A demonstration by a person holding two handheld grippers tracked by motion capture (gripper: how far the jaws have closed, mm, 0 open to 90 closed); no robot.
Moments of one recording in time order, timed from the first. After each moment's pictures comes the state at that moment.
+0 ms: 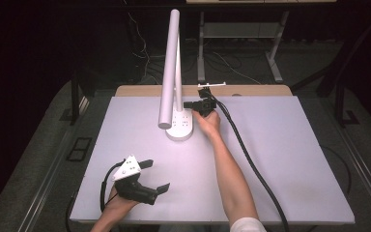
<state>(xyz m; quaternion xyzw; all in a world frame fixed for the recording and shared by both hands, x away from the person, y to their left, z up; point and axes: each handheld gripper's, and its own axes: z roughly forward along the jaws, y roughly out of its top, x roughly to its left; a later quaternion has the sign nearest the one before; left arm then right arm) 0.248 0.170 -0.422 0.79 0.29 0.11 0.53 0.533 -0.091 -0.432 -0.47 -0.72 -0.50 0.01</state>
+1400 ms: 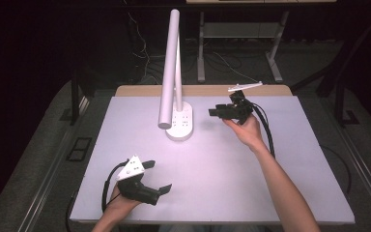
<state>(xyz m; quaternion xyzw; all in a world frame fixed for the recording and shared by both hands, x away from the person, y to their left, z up) 0.250 0.164 -0.426 0.80 0.29 0.11 0.52 0.449 -0.185 -0.367 -0.41 -0.78 -0.47 -0.06</state>
